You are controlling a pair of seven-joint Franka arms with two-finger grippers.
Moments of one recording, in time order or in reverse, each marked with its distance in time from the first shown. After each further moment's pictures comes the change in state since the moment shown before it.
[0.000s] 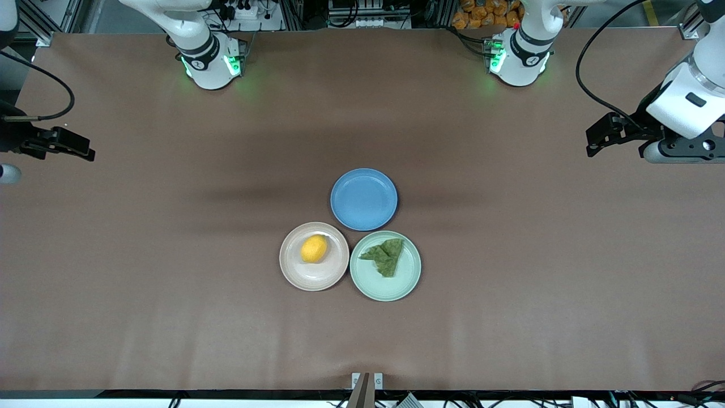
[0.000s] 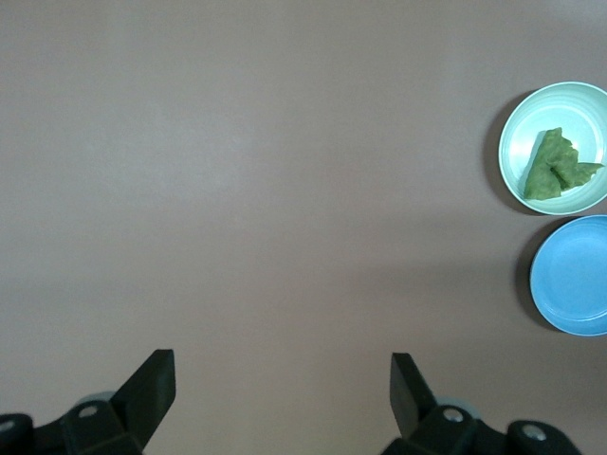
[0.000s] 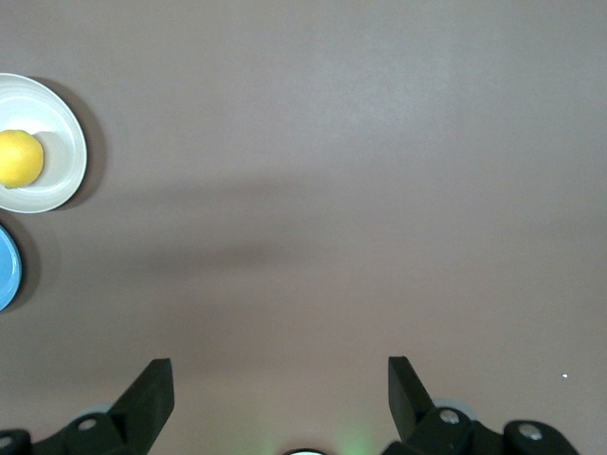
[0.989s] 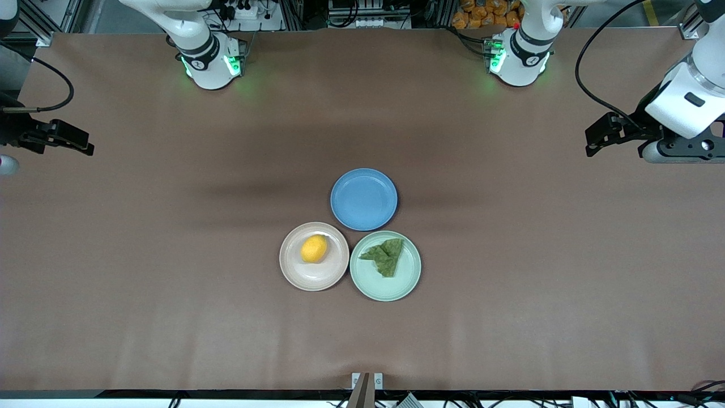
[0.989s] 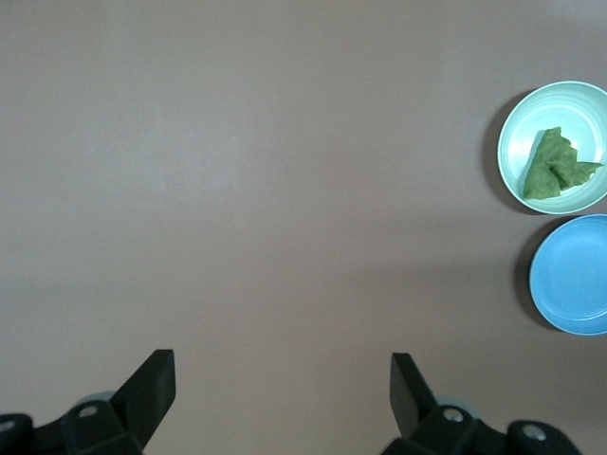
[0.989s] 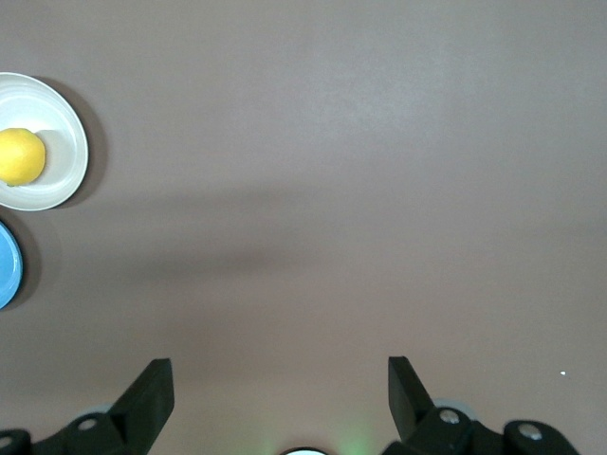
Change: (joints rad) left arm 0.000 0.000 -0.002 0.000 0.000 0.000 0.000; right arm 0.000 -0.035 -0.001 -0.027 -0.001 0.005 0.000
